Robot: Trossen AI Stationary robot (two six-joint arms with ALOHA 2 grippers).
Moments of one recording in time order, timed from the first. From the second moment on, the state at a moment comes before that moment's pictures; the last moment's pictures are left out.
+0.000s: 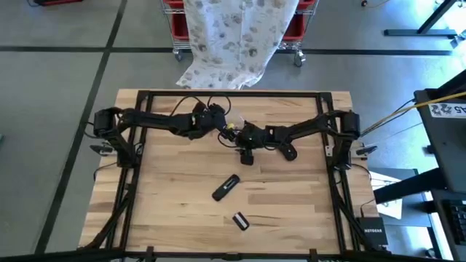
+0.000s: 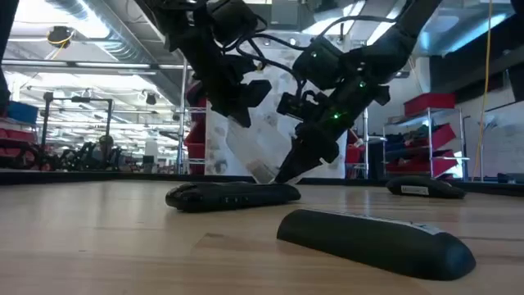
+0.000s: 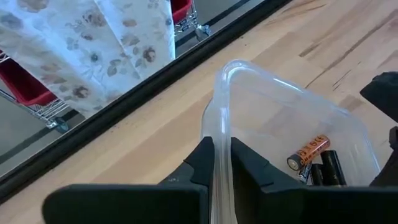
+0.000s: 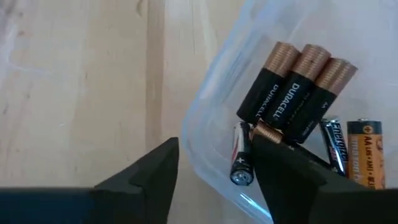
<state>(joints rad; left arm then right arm) 0.20 1.67 1.08 -0.17 -0.67 -0.34 -0.16 1.87 0.92 0.12 0.01 -0.13</state>
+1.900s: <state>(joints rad) 0.19 1.67 1.08 -0.17 -0.65 -0.37 -0.16 1.89 0.96 0.01 0.11 0.01</state>
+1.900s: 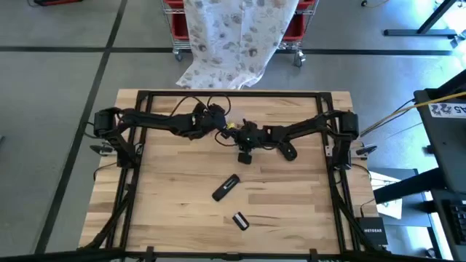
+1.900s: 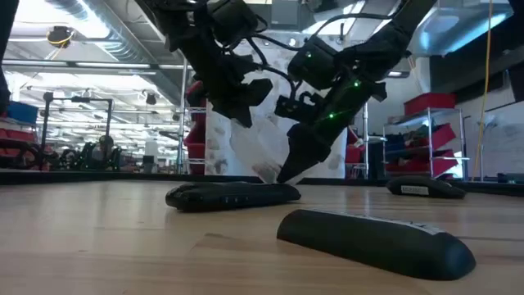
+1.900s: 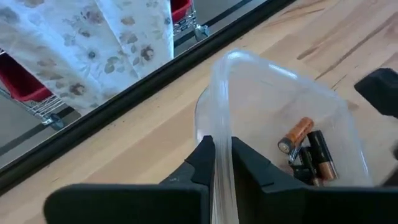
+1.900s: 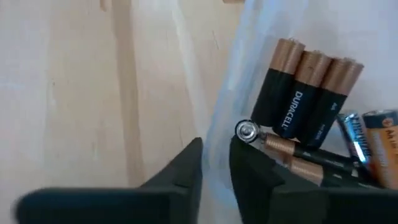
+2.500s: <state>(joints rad) 0.19 1.67 1.08 -0.17 -0.65 -0.37 -0.16 1.88 0.96 -0.04 0.22 0.04</state>
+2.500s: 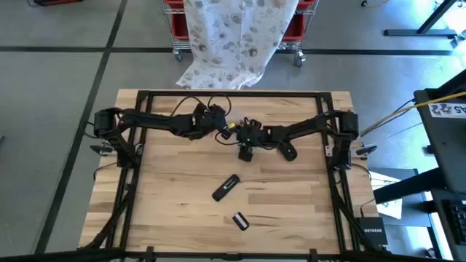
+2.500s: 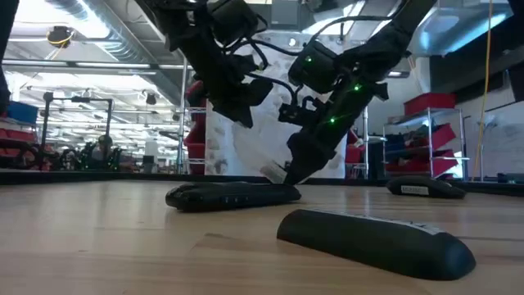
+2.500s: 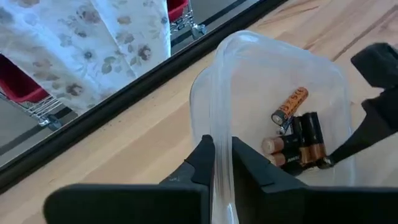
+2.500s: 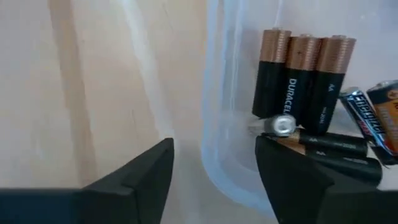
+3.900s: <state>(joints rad) 0.18 1.67 1.08 -0.17 -0.65 -0.36 -0.16 1.90 0.99 0.00 0.18 -0.03</state>
